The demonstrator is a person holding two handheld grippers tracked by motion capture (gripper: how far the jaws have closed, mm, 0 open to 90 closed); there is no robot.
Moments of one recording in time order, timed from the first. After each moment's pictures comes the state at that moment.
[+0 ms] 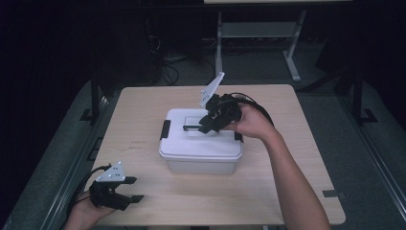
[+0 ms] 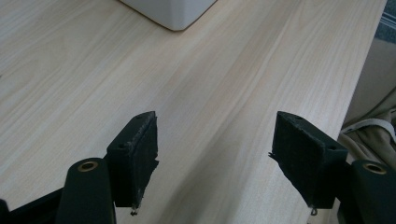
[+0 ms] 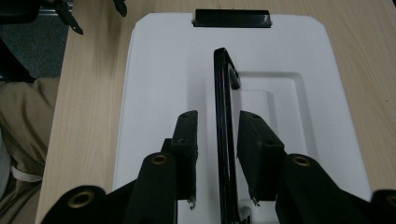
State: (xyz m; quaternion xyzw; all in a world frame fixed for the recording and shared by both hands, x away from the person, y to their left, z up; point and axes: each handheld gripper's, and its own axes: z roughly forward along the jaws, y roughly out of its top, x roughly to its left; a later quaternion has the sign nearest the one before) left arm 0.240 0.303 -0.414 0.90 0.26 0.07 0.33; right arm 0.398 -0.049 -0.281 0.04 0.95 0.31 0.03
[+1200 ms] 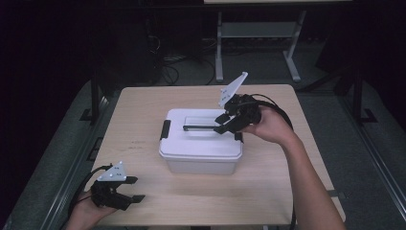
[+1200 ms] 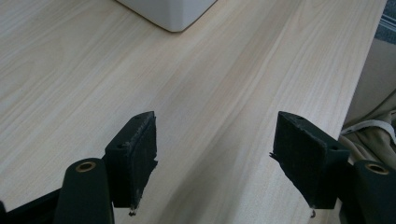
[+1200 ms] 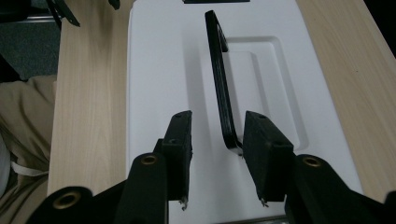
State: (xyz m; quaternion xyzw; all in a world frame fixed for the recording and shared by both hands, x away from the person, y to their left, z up) left arm 0.241 0.300 -0.415 0.90 0.26 0.06 0.34; right arm 0.381 -0.093 -0.271 0.08 0.94 0.32 0.06
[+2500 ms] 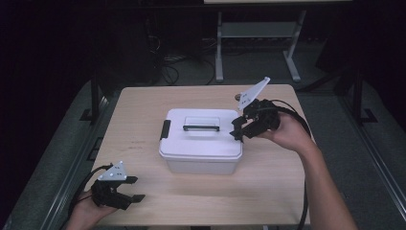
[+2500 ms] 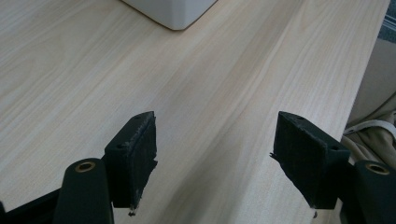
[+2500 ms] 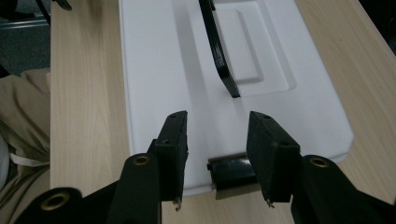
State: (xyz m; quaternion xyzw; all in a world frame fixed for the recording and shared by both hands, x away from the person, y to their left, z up) left arm 0.243 0.301 -0.416 0.90 0.27 0.06 0.33; right arm 0.367 -0.136 -0.278 0.12 0.94 0.32 0.06
